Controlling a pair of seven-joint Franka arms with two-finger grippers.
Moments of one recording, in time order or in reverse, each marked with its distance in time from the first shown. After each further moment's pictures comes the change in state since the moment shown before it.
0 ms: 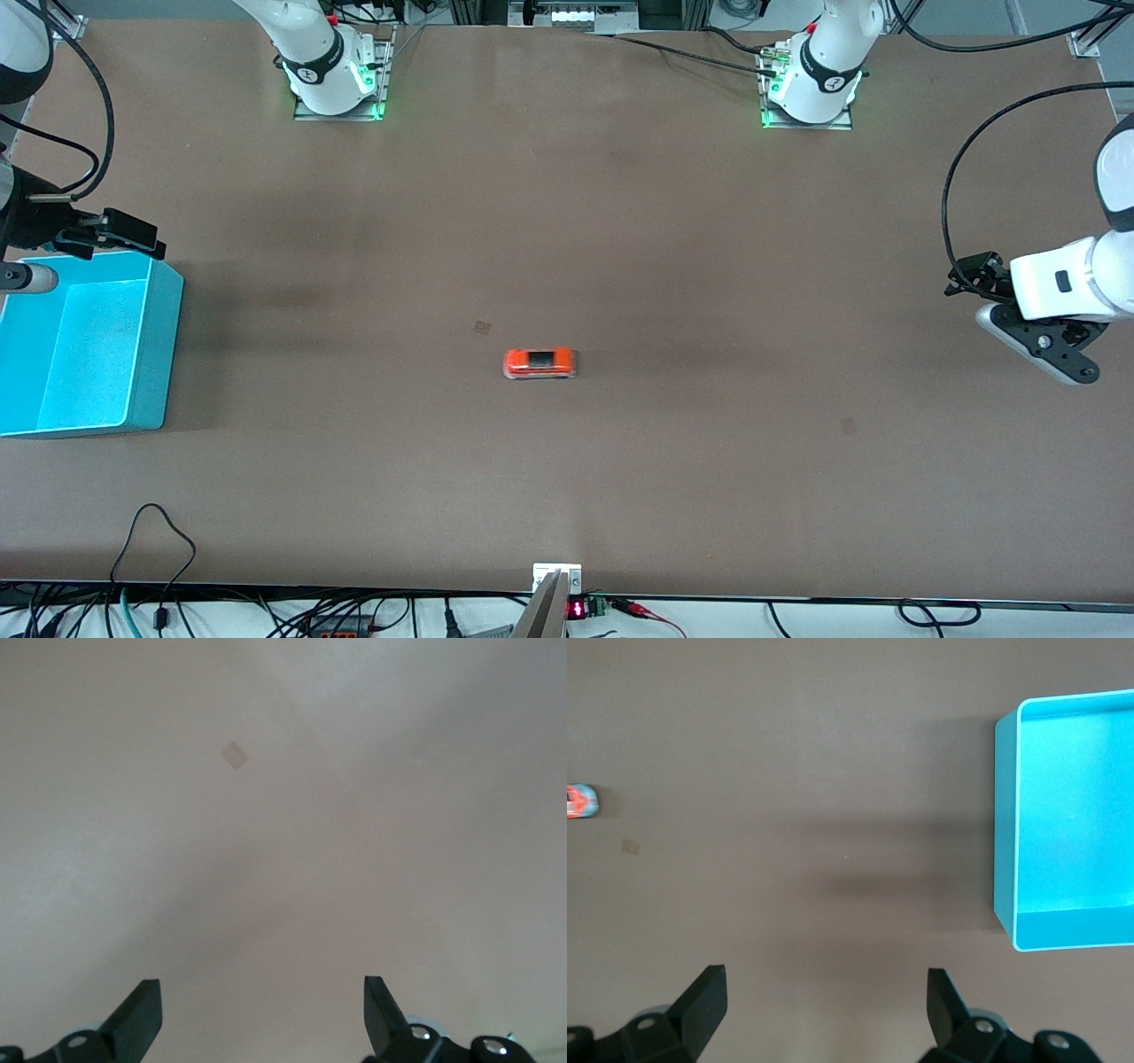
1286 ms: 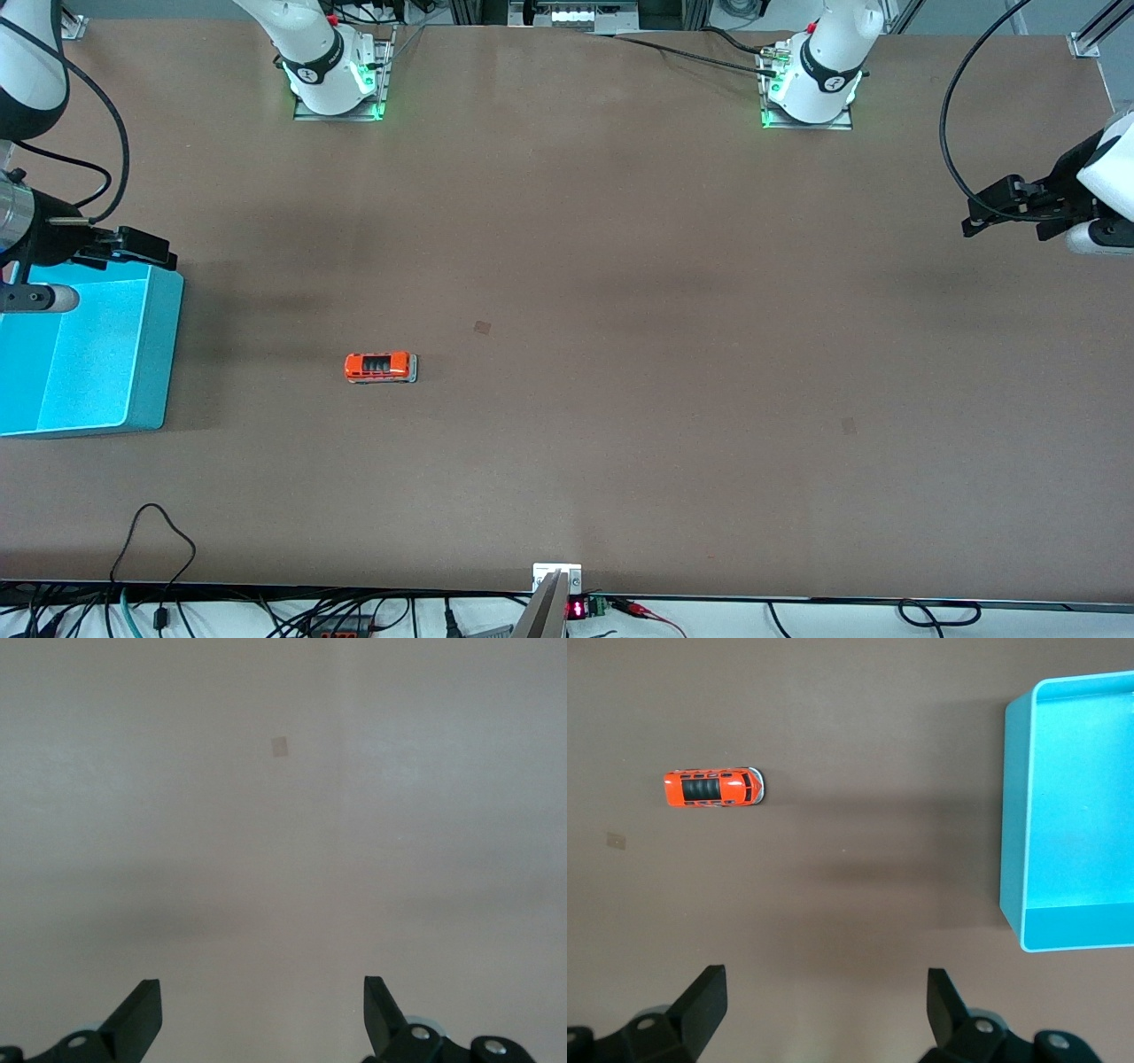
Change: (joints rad) left arm -0.155 -0.324 0.193 -0.232 -0.112 0.027 -0.523; right arm 0.000 0.056 0.004 0.000 0.001 0.000 -0.004
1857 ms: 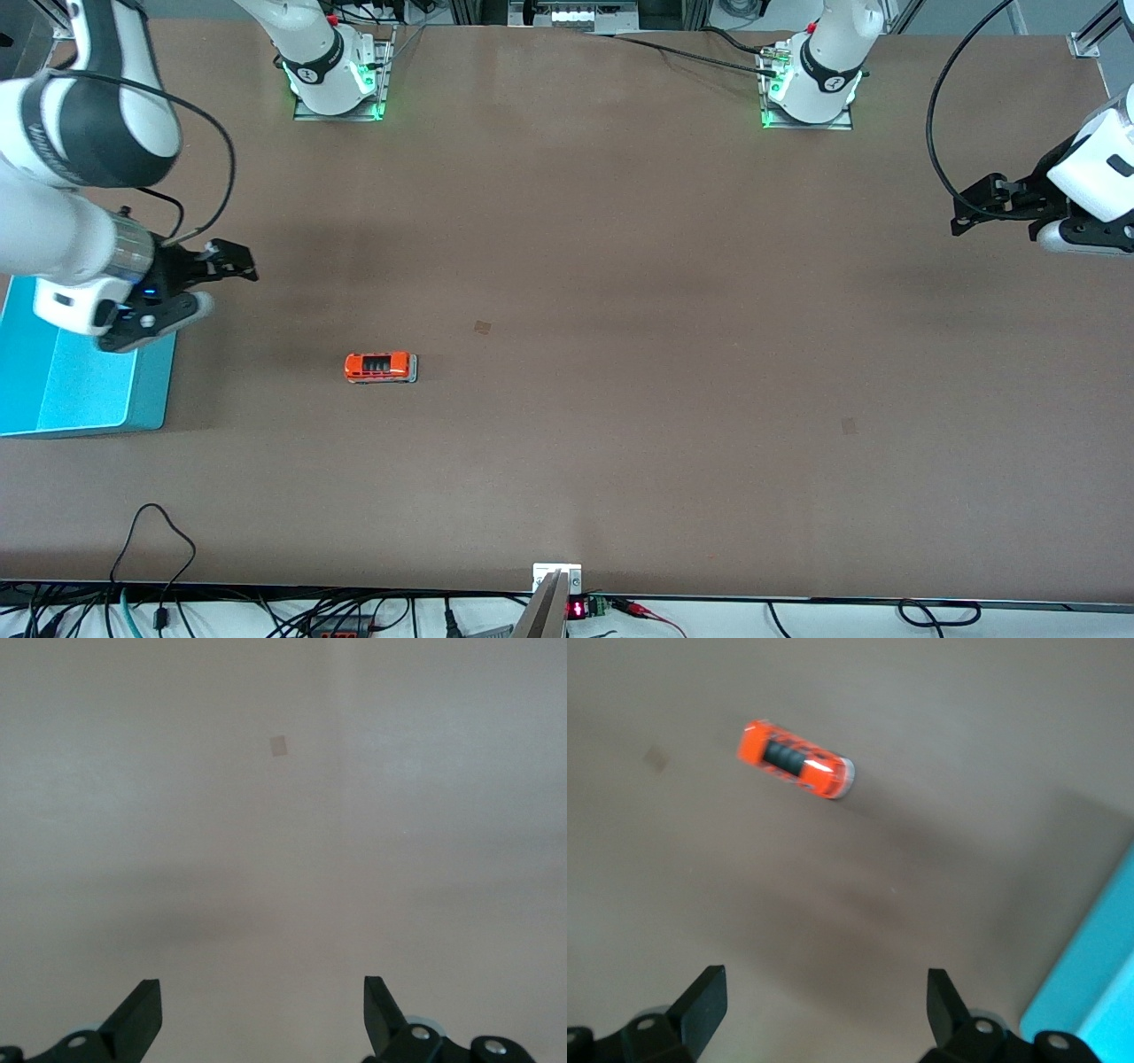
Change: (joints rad) left arm -0.015 -0.001 -0.033 0.001 0.044 -0.001 0.000; right arm -0.064 0.037 0.210 -0.161 -0.015 0.199 -0.436
